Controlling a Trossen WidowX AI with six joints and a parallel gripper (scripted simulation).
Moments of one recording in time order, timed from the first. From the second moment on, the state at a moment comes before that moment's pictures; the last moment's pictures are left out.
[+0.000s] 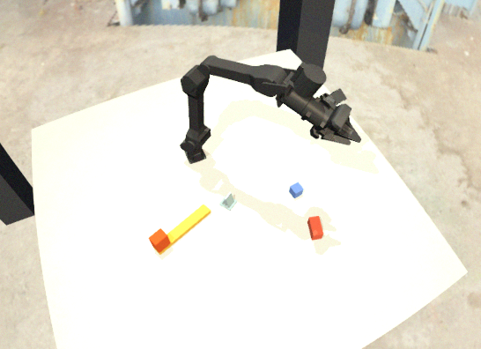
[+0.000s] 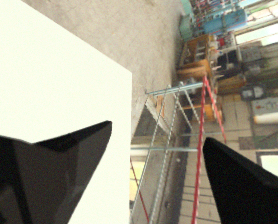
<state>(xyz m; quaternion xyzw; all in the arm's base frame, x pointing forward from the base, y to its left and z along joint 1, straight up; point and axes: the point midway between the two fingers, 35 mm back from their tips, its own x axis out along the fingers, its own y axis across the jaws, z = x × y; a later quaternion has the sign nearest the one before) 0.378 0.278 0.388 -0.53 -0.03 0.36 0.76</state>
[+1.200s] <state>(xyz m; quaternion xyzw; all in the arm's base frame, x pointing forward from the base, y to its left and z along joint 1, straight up) 0.419 0.046 0.274 -0.68 0.24 0.34 0.61</state>
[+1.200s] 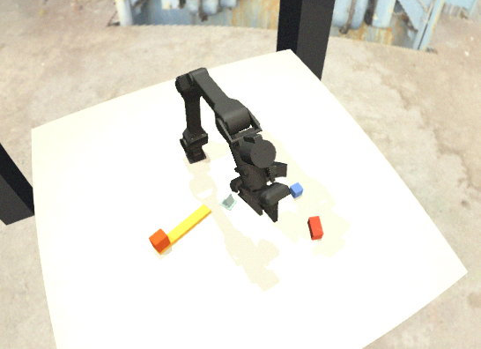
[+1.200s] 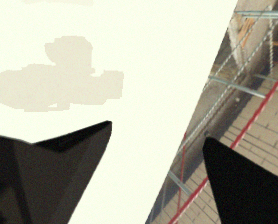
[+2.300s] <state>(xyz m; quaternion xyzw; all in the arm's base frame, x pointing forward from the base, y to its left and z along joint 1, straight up) 0.313 -0.125 0.194 -0.64 0.39 0.51 0.43</state>
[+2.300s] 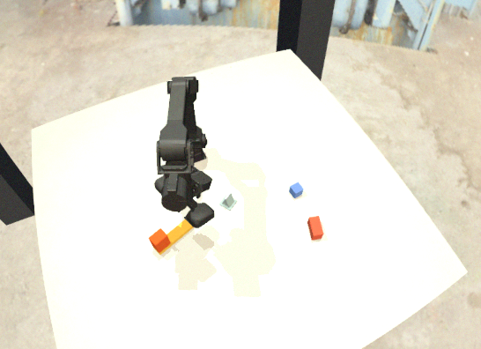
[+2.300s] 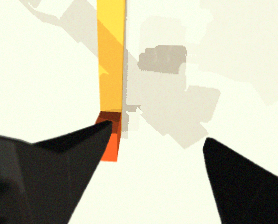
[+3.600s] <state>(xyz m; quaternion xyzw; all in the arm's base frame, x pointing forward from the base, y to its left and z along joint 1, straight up) 0.275 -0.153 0.077 -0.60 0.40 0.57 0.40</state>
